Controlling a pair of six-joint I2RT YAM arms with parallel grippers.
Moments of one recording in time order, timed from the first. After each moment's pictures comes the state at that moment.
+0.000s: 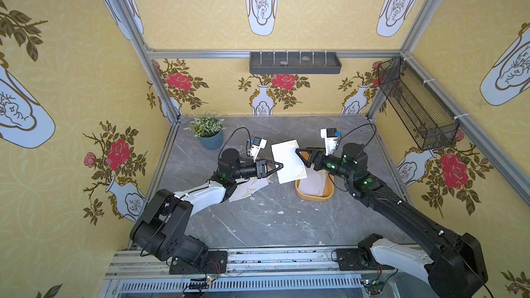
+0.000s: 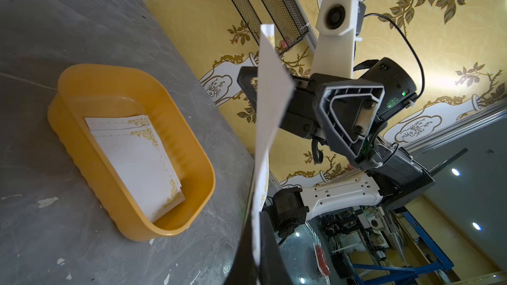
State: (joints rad) left arm -0.53 1.47 0.65 0.81 0.94 -0.93; right arm 0.55 1.08 0.73 0.15 -0.39 0.57
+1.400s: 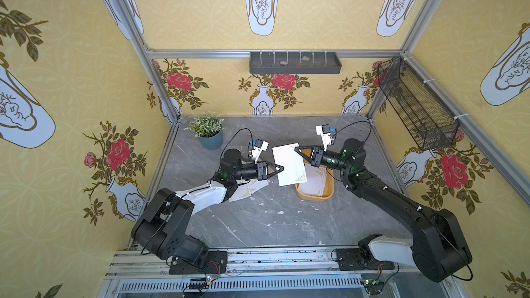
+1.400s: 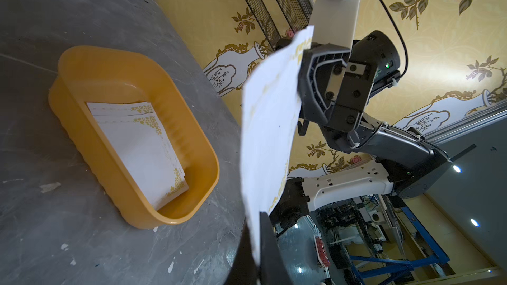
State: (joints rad) left arm -0.54 1.49 0.65 0.76 0.95 -0.90; right arm 0.46 1.27 0.72 0.52 -0.80 0.72
